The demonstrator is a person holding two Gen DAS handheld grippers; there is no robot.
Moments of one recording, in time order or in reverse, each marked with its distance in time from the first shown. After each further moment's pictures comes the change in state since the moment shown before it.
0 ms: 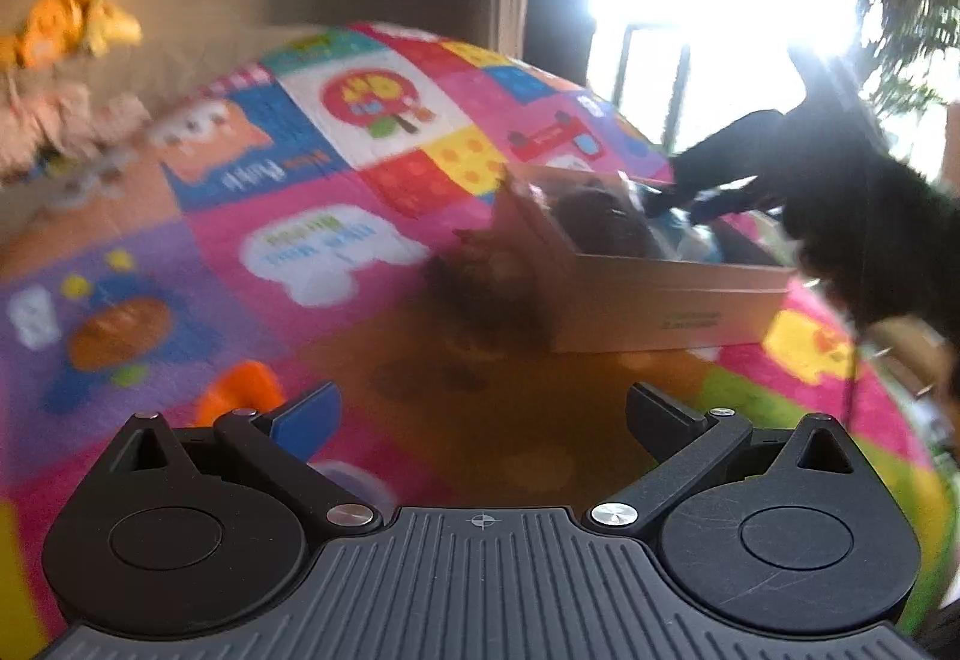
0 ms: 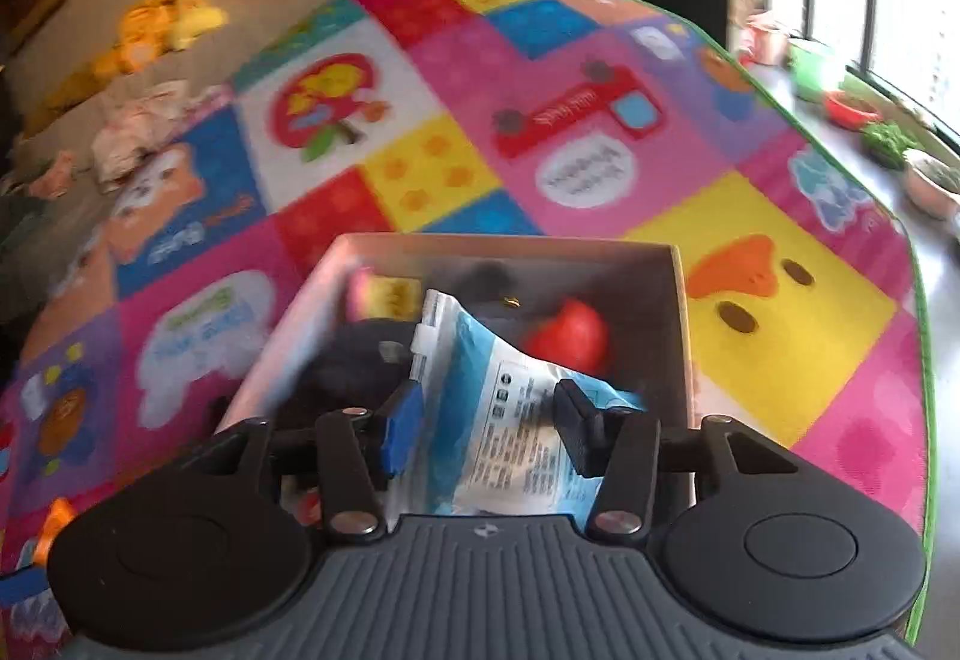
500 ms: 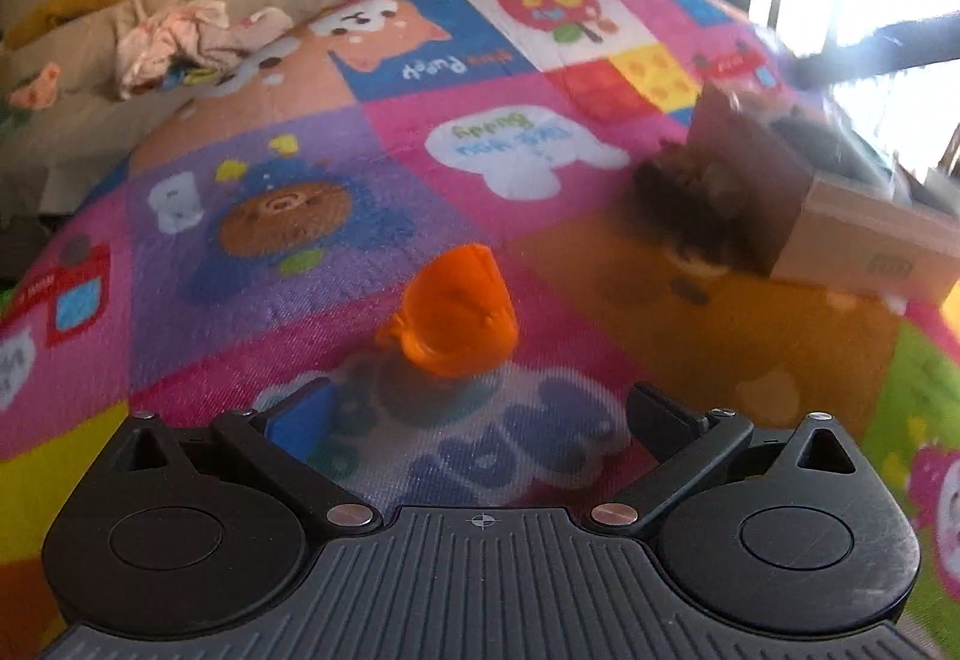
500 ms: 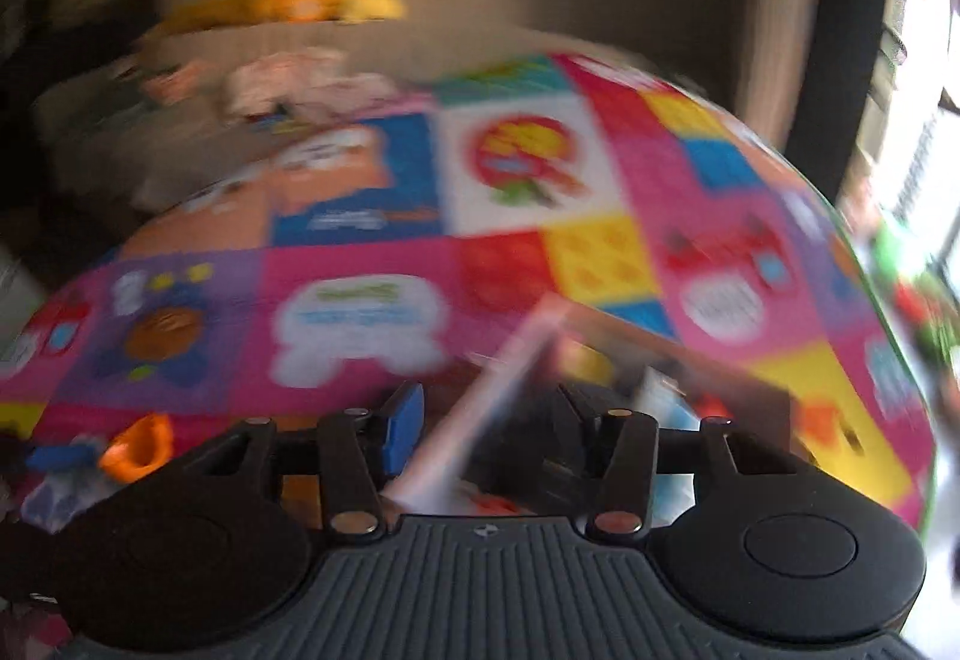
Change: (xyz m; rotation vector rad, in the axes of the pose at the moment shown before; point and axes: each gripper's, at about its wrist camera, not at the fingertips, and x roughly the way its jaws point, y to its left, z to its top) left arm 0.024 0.047 -0.016 -0.094 0.197 0.272; right arm -0.056 0.125 -0.026 -0.436 -0.144 0.113
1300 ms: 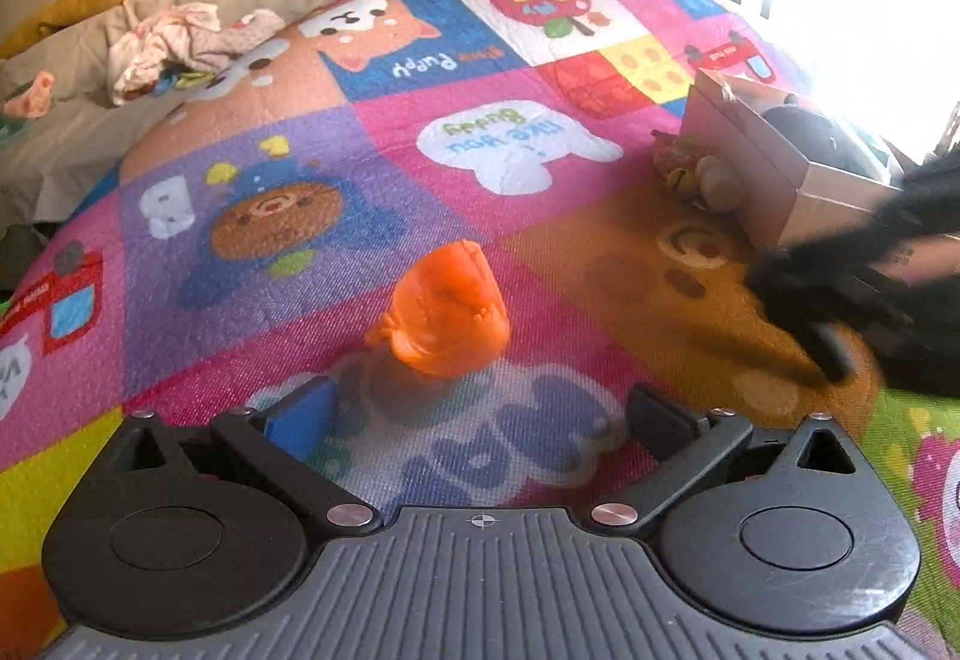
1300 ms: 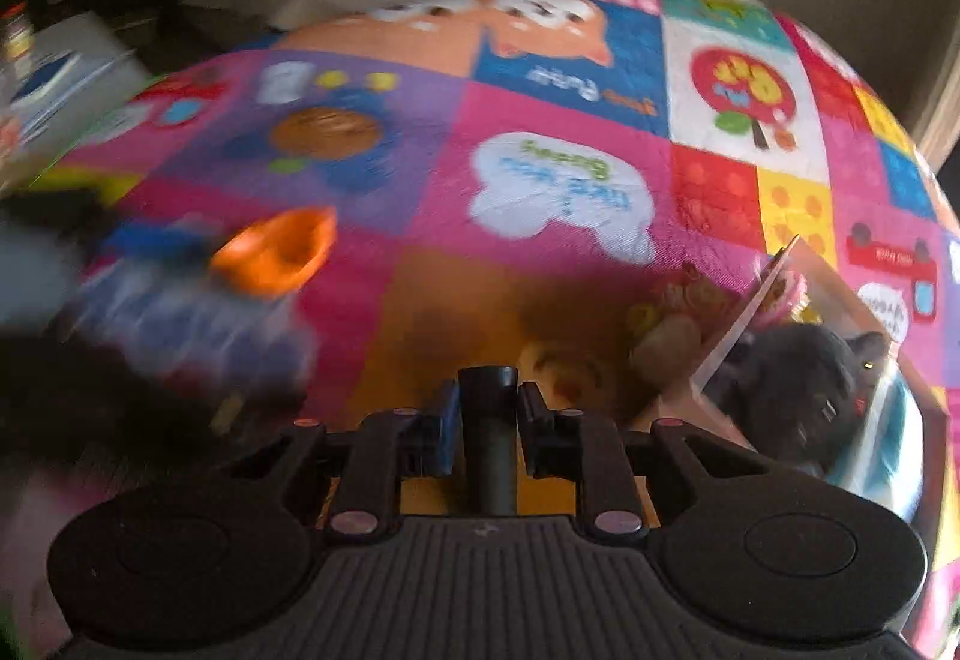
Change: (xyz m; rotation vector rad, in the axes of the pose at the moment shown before) left arm 0.003 0.000 -0.001 0.000 -0.002 -0.019; right arm 0.012 0.087 -0.058 -0.306 0.178 0.149
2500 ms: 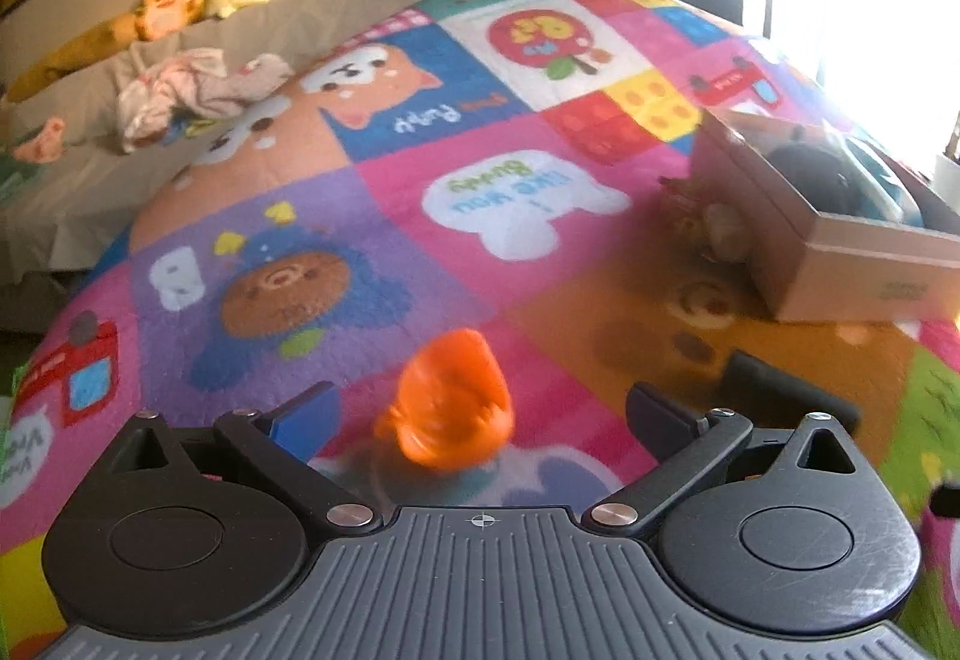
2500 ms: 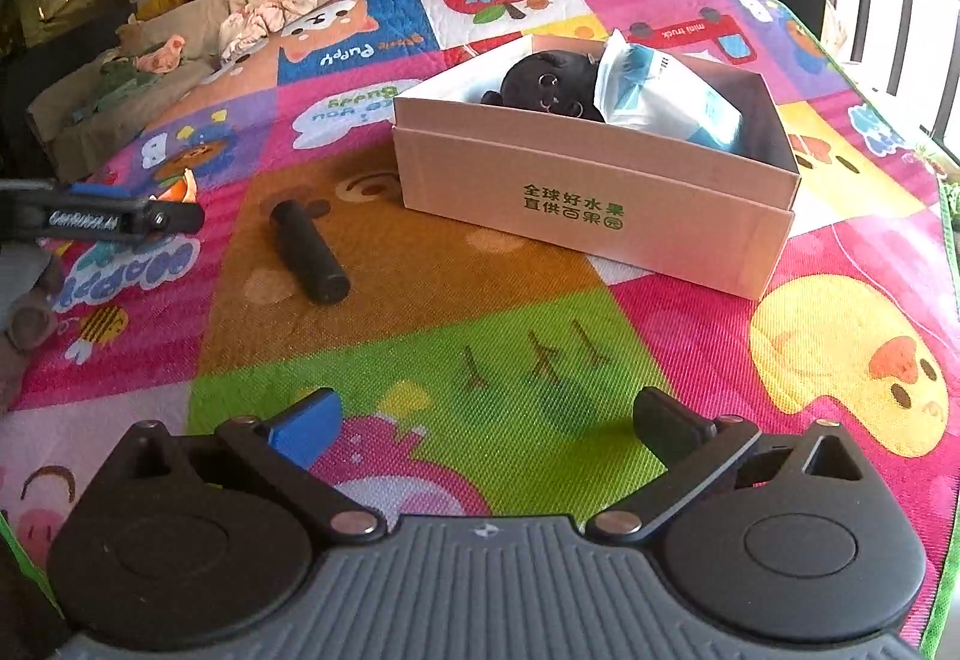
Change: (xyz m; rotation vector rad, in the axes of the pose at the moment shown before) left arm 0.002 -0.003 0.024 0.027 -0.066 0.036; right arm -0.048 -0.053 -0.144 0.509 -0.063 -0.088
